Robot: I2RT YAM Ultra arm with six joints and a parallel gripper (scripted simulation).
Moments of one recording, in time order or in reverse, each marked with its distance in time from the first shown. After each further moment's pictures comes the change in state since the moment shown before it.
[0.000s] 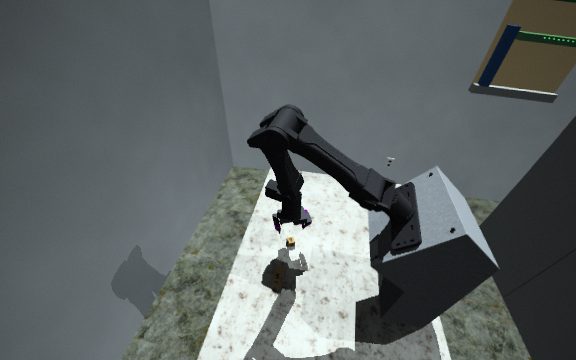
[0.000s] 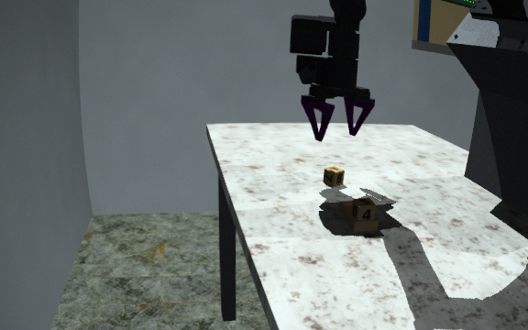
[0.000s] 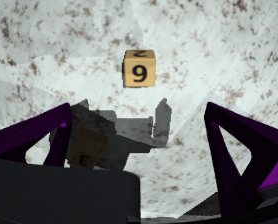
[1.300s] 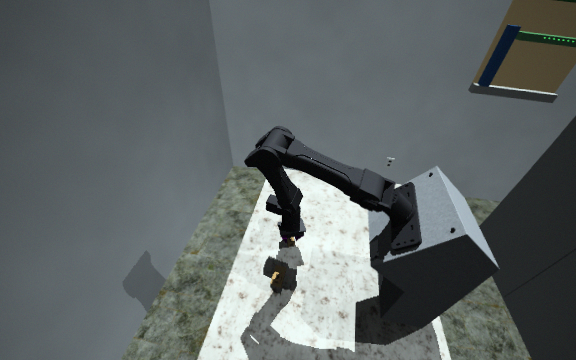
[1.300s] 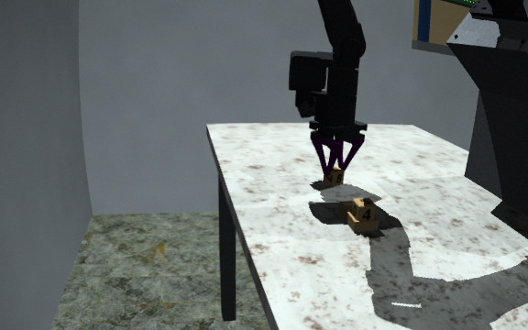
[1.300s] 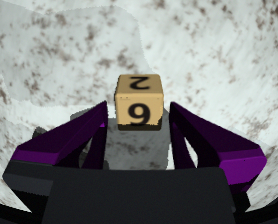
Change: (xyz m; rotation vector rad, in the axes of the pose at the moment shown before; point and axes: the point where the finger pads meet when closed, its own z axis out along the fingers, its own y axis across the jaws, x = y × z) arm 0.004 -0.001 0.069 0.000 0.007 0.001
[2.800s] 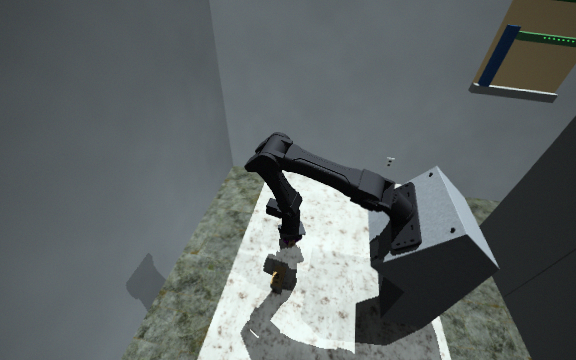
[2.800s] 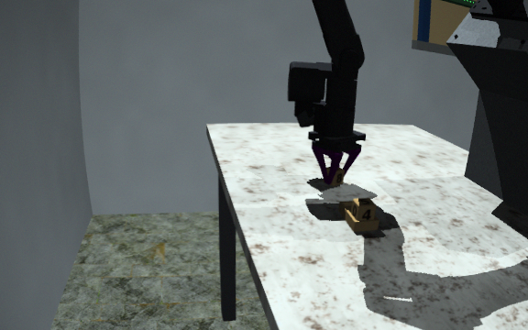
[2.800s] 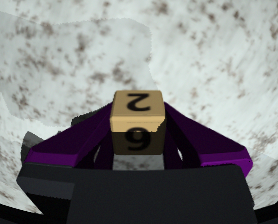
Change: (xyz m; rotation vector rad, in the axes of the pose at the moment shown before) arm -0.001 -0.001 0.021 0.002 0.004 0.001
